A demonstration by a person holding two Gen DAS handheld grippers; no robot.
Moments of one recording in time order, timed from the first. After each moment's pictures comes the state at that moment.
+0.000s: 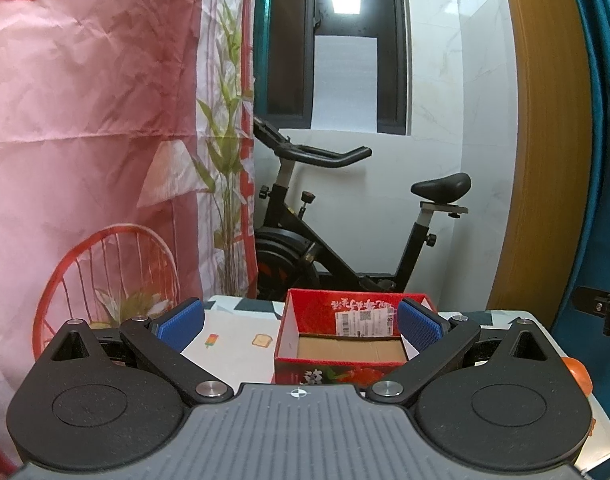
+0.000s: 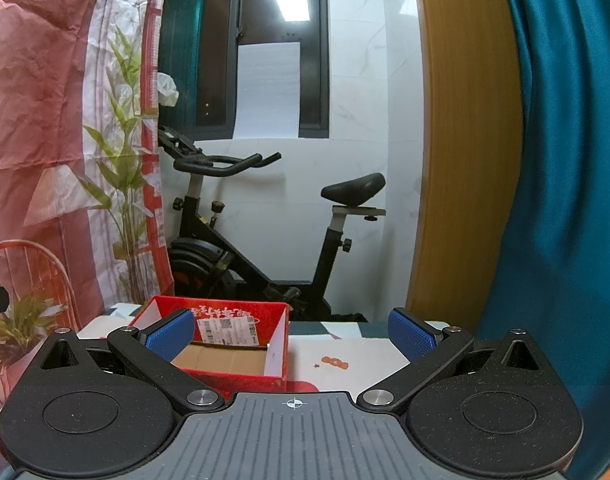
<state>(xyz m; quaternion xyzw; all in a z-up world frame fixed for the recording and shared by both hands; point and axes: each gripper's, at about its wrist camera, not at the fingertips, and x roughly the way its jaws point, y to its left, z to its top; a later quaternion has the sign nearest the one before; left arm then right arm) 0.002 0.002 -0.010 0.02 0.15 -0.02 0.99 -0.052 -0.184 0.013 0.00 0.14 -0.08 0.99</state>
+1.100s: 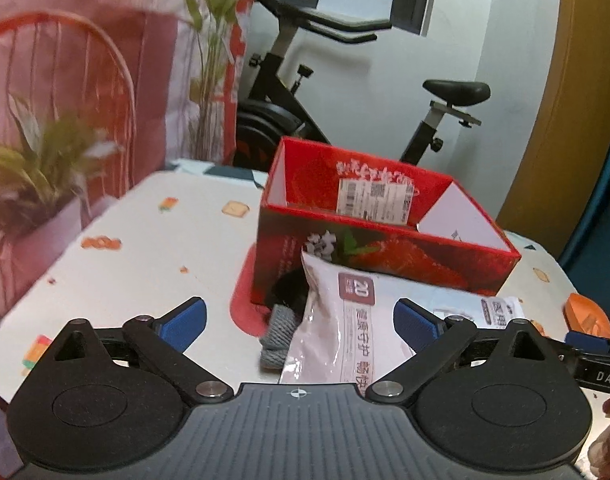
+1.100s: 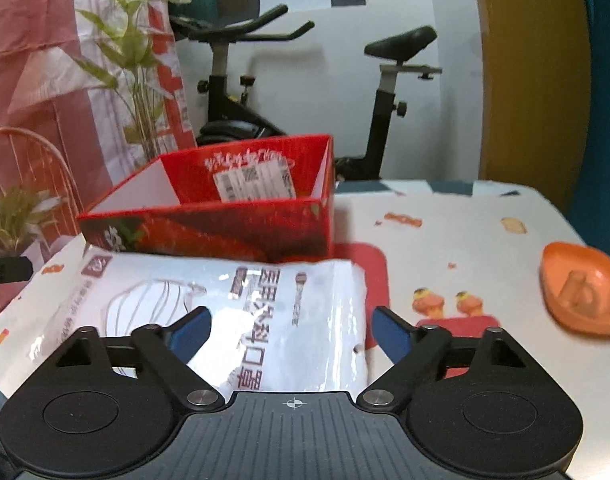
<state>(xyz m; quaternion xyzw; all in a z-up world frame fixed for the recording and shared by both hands) 0.111 0.039 -0.183 -0.05 0.29 -0.06 0.95 0.043 -0.211 -0.204 0.06 0.29 0.00 0.96</state>
